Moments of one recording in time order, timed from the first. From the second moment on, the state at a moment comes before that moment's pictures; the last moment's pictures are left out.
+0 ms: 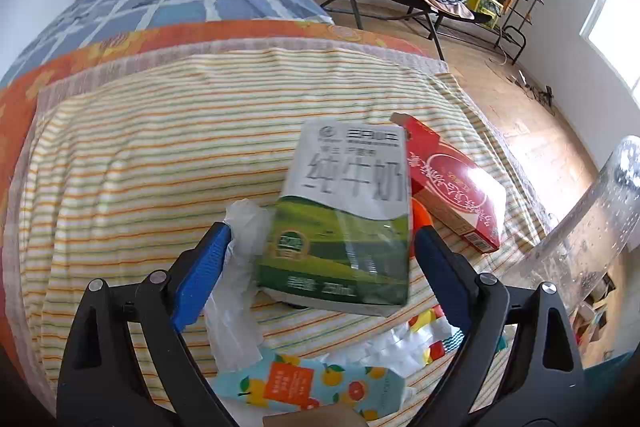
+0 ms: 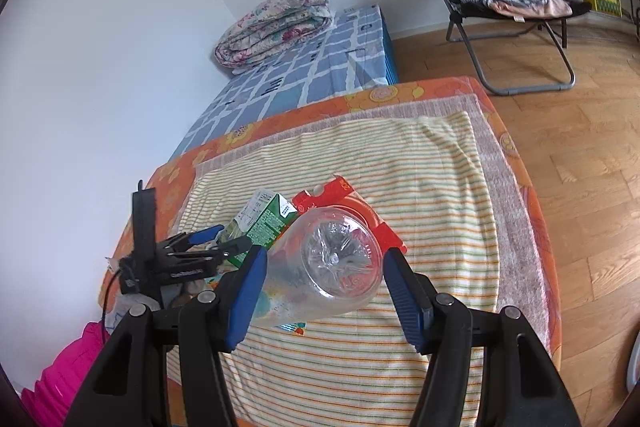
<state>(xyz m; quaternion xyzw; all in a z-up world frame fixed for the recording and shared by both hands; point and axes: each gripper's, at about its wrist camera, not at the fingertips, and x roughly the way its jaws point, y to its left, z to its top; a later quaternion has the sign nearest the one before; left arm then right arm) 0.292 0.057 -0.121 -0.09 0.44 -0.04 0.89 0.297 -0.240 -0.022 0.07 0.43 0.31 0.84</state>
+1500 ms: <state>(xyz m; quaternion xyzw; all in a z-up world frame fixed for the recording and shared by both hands) 0.133 0.024 -0.096 -0.03 0.46 -0.08 0.89 0.204 -0.236 0.028 -0.03 0.35 0.34 0.87</state>
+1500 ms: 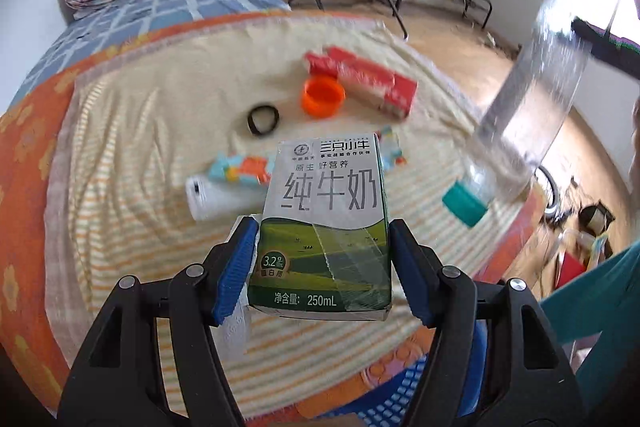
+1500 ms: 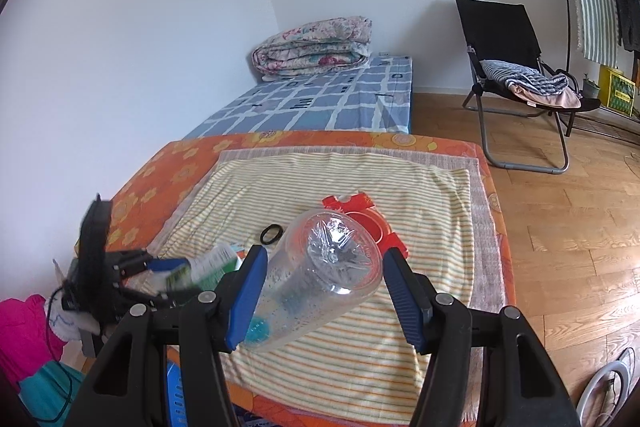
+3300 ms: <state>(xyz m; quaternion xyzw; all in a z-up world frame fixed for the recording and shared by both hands) 0.052 -0.026 -0.074 -0.02 0.47 -0.08 0.88 0.156 -0.251 0.036 -0.05 0.34 0.36 0.87</state>
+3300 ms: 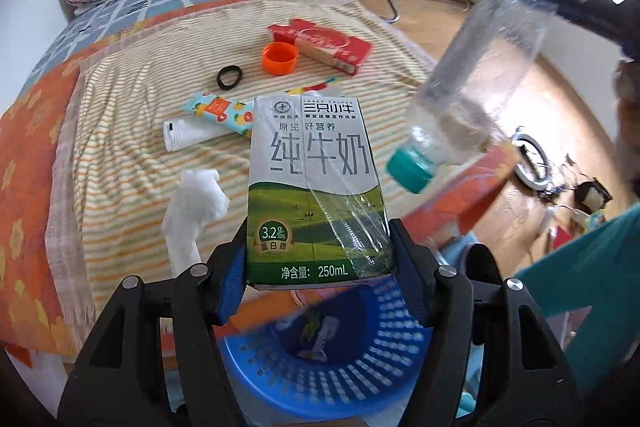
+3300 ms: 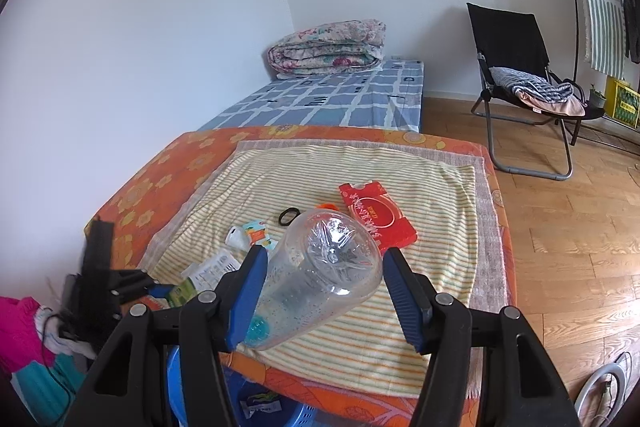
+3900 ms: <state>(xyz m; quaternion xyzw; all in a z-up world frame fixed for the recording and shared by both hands) -0.035 -0.034 -0.127 -0.06 0.56 -0.10 0.82 0.059 -0.215 -0.009 -0.18 0.32 0.42 0.83</state>
